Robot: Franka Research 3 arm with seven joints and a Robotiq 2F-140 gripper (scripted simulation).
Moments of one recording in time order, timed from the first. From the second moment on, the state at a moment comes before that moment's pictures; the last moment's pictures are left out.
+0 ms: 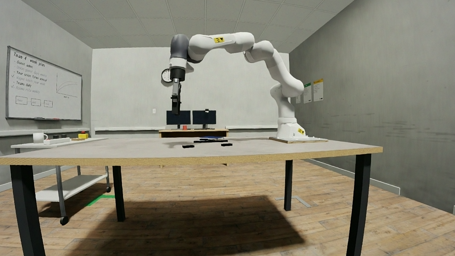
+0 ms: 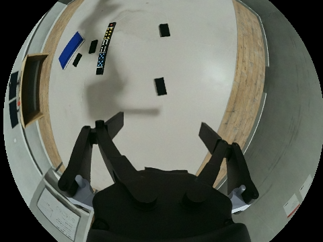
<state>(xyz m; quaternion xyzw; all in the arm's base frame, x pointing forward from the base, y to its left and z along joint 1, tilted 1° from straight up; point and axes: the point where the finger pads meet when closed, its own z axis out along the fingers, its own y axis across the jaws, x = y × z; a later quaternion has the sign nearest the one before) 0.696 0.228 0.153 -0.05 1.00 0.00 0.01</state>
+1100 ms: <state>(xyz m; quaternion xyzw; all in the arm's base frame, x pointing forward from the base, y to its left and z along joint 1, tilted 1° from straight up) 0.658 0.221 0.155 -0.15 0.99 0.00 0.00</state>
